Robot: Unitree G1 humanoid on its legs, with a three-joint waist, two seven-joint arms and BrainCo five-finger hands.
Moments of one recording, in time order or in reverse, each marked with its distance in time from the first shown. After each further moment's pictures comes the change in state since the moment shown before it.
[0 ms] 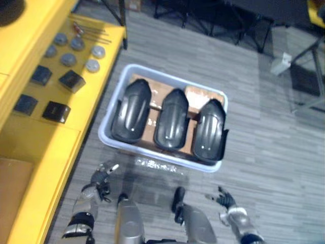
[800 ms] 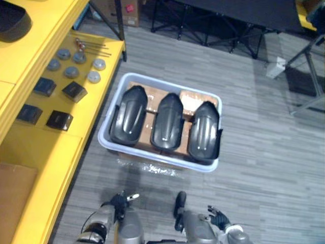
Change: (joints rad) left arm 0.059 0.005 -0.130 0.108 0.106 0.067 -0.020; right arm 0.181 0.039 0.056 -0.017 0.105 0.010 0.150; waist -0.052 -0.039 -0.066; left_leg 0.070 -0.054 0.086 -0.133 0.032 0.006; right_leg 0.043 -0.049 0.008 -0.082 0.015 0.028
